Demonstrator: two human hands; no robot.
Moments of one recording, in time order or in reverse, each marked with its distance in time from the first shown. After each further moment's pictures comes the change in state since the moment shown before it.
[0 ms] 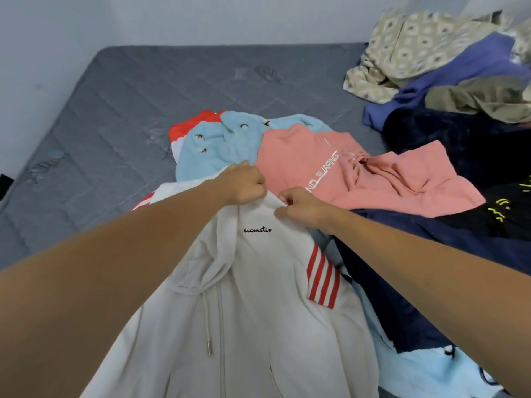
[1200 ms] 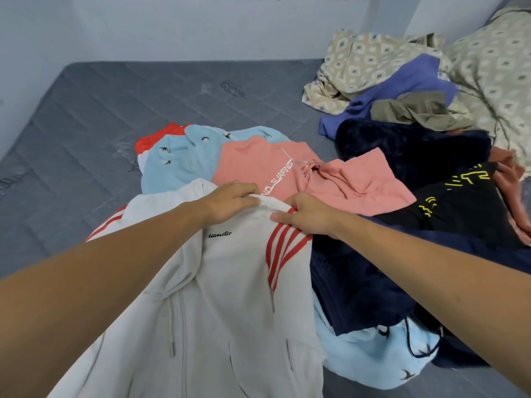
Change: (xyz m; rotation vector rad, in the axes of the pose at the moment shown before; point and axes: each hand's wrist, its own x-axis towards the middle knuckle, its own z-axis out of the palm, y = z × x) left_hand -0.020 0.081 0.003 -0.492 0.058 0.163; right_hand -0.091 0.021 -0.078 -0.031 0.036 0.019
